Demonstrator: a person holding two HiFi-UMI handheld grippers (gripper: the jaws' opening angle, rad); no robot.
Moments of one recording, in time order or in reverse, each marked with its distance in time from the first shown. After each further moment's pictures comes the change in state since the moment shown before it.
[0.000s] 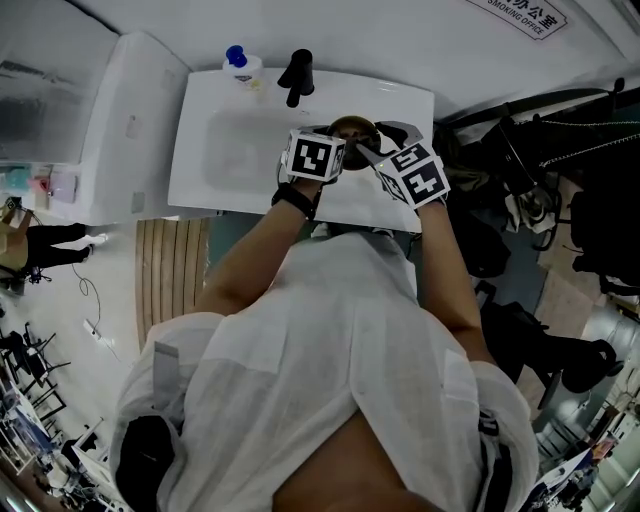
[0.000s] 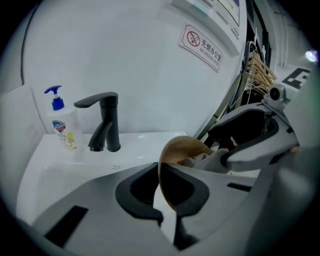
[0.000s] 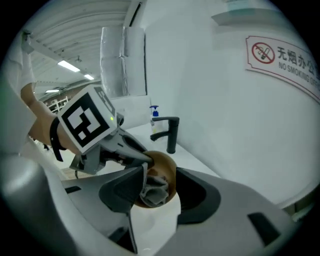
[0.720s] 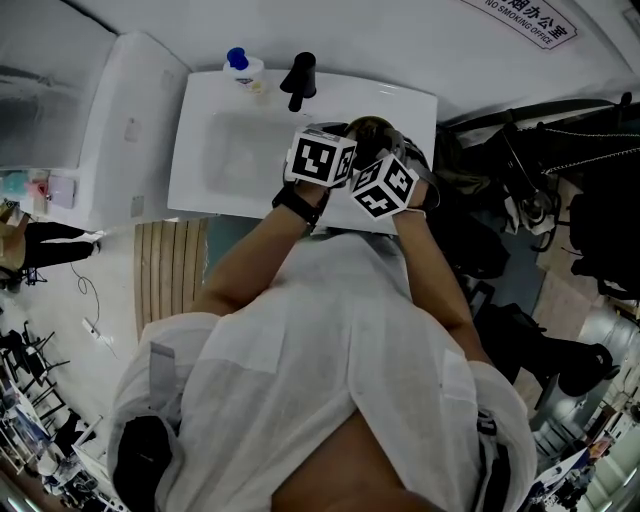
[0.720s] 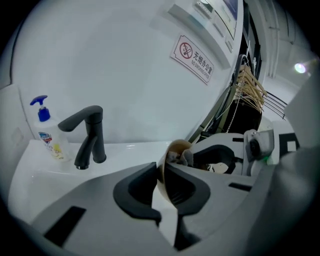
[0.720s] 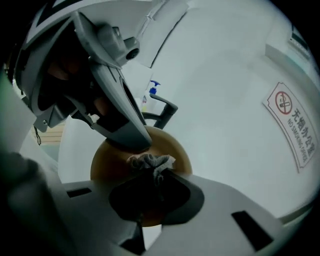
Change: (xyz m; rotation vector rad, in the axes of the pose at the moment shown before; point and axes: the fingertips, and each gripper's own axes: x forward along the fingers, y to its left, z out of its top) left arm -0.011 -0.027 0.030 -0.015 -0.031 -0.146; right arm 0.034 -0.024 -0.020 -0.343 0.222 -0.368
